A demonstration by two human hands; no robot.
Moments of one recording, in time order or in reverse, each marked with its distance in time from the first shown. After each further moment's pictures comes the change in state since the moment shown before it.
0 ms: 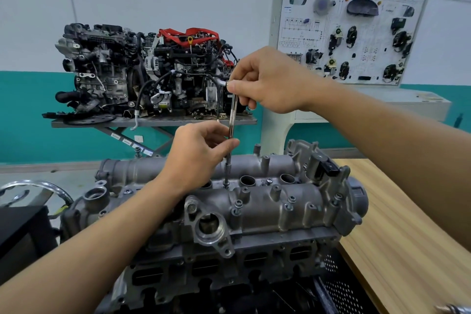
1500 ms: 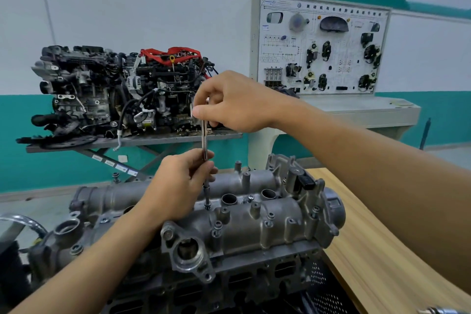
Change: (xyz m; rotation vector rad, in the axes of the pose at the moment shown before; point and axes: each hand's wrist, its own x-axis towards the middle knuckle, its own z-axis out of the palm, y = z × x) left_hand -0.007 0.000 0.001 0.089 -0.132 -0.010; right_hand -0.001 -0.020 -0.003 -0.097 -0.043 -0.005
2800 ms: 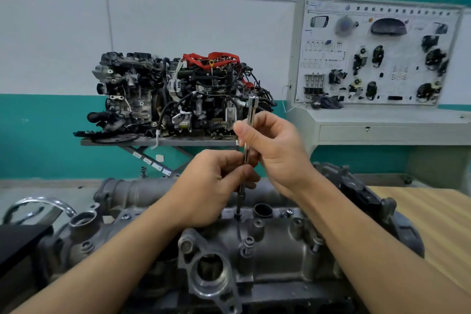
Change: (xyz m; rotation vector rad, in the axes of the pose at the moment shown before) left_hand 0.004 0.002 0.001 -0.100 -0.114 0.002; right_hand -0.013 0.057 0.110 1.155 0.368 -0.034
